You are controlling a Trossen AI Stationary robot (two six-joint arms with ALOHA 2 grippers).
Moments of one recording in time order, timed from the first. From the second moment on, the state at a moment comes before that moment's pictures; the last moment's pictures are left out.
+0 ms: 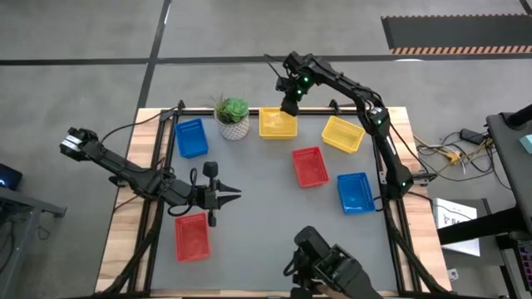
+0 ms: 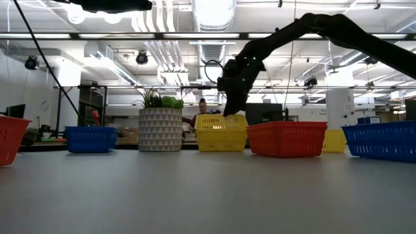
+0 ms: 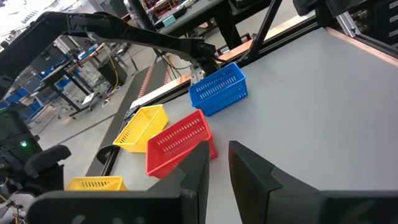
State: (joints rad) left arm -0.43 1.02 0.63 0.15 -0.53 0.35; right arm -0.80 2.33 2.22 -1.10 -0.47 -0.50
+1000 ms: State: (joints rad) left arm -0.43 1.02 0.63 0.15 -0.53 0.35; right arm -0.72 2.34 2.19 -0.74 -0.47 -0.44
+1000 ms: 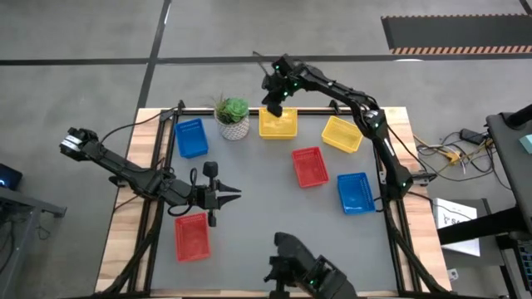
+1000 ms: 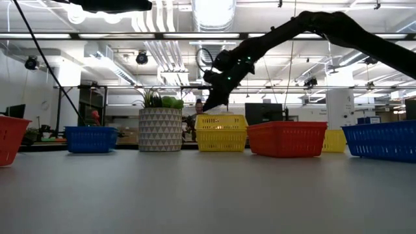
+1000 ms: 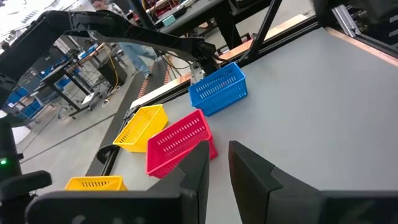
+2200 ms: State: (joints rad) left arm -0.43 1.06 0.63 0.15 -0.56 0.30; right arm -0.65 2.05 1.31 0.21 -0.15 -0.26
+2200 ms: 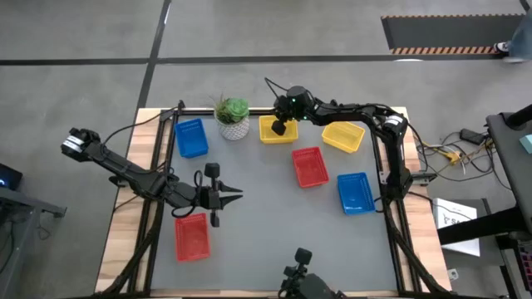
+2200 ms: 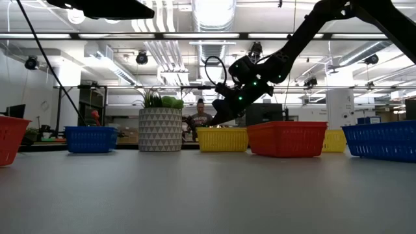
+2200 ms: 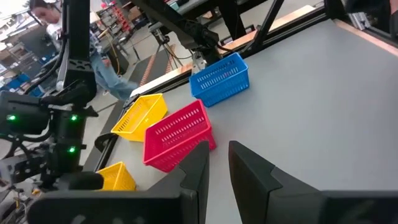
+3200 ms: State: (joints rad) left arm -0.43 1.06 0.63 0.15 -0.58 0.20; right arm -0.17 1.50 0.80 0.27 0.00 -0.11
